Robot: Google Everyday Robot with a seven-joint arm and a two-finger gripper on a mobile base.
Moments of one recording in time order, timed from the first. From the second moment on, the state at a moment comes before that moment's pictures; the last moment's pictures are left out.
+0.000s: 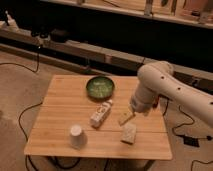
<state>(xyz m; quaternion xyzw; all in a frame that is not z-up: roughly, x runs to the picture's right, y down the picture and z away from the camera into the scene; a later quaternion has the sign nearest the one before) 0.160 0.145 0.657 -0.14 -0.38 -0.73 0.55</state>
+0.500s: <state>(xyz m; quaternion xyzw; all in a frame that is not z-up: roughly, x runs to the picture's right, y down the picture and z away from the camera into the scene) 0.285 0.124 0.683 -0.20 -0.30 -0.66 0.66</state>
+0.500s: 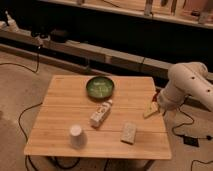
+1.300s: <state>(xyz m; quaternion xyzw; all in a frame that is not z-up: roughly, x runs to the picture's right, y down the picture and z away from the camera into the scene) 0.268 -0.001 0.782 -0.20 -0.25 -0.68 0.66</state>
